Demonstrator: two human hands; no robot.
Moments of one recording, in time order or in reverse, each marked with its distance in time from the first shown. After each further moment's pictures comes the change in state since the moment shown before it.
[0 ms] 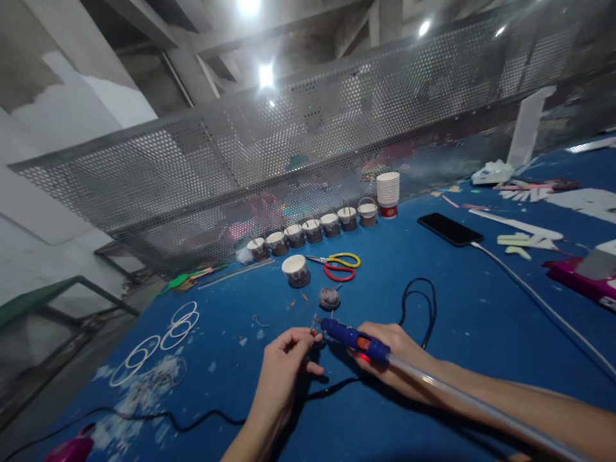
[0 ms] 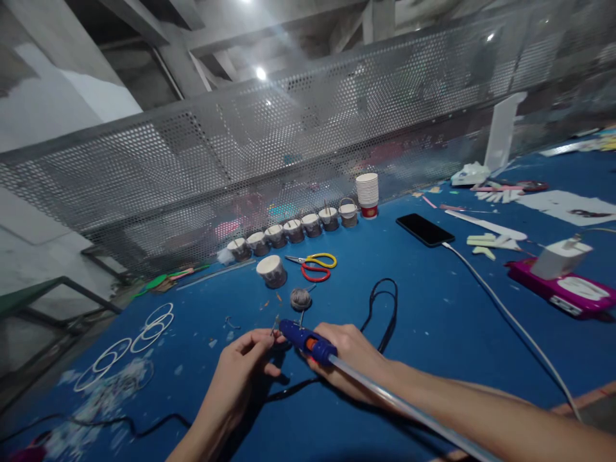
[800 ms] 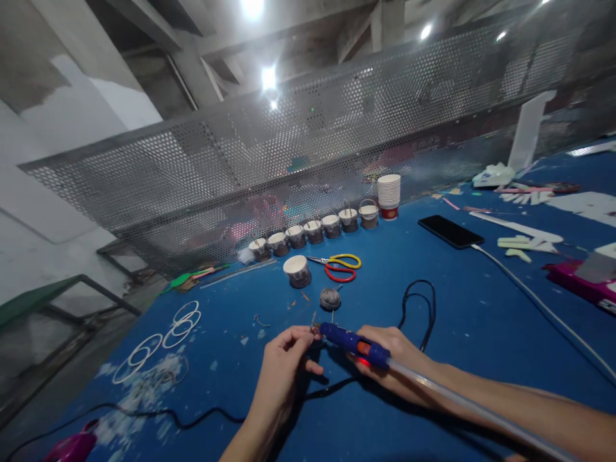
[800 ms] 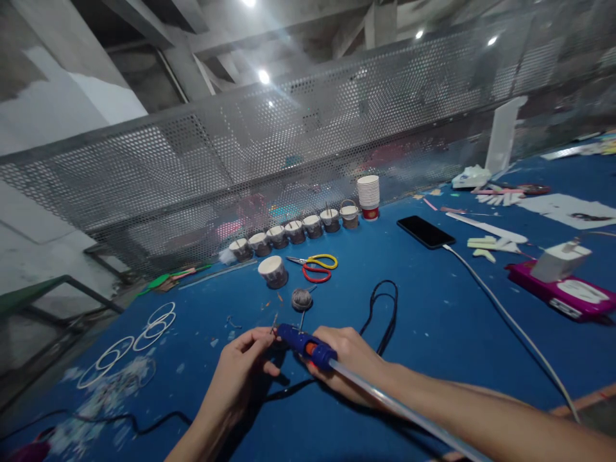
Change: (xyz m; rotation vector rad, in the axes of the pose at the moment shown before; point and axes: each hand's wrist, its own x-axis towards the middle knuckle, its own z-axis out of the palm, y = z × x) left_hand 0.001 0.001 -0.001 -0.007 -0.012 0.000; right_hand -0.004 -0.006 0.001 0.042 -0.033 -0.030
